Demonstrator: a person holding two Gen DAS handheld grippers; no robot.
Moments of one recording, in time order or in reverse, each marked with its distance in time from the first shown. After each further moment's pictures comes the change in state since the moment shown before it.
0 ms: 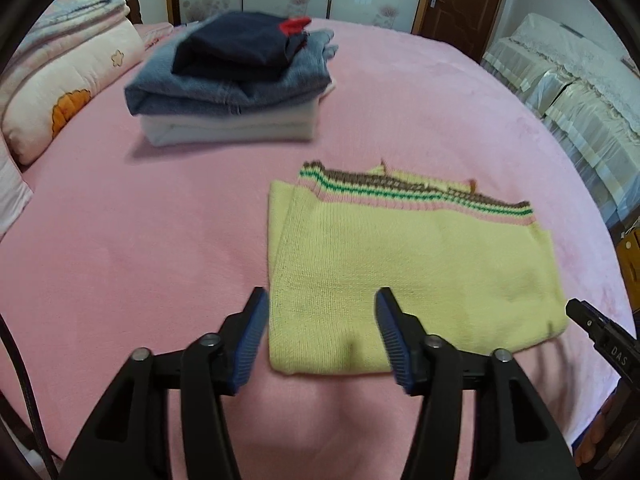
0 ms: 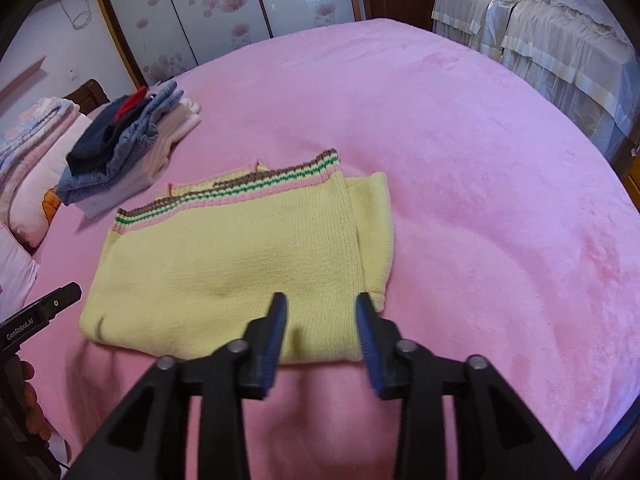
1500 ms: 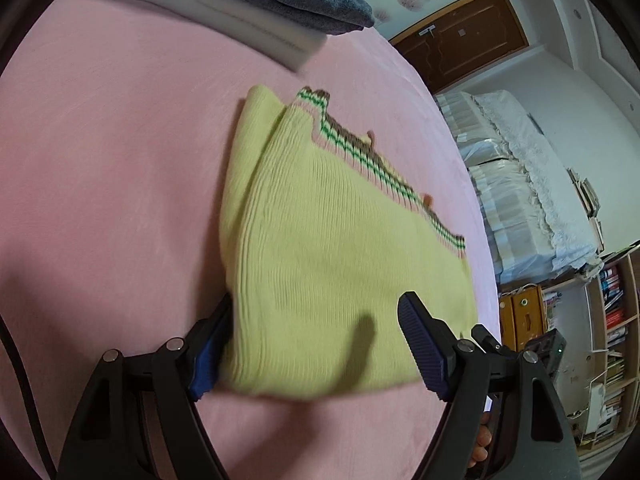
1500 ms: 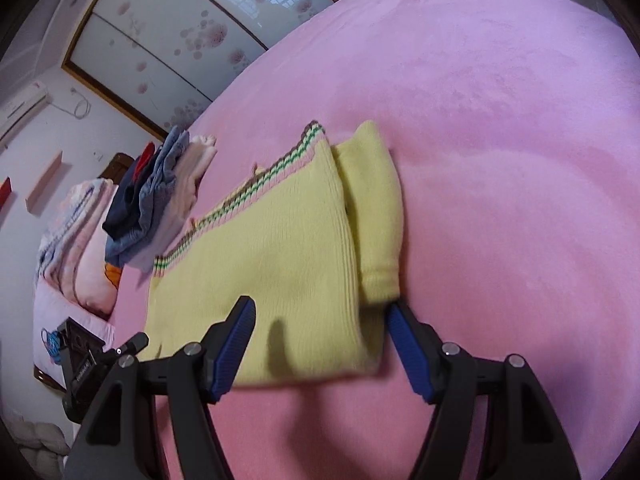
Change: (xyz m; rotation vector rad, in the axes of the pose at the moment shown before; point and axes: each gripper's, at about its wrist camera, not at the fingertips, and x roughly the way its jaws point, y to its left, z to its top) left arm 0.105 0.058 -0.027 -0.349 0.107 -0.551; right arm 0.056 -0.055 -0.013 0.304 0.023 0.329
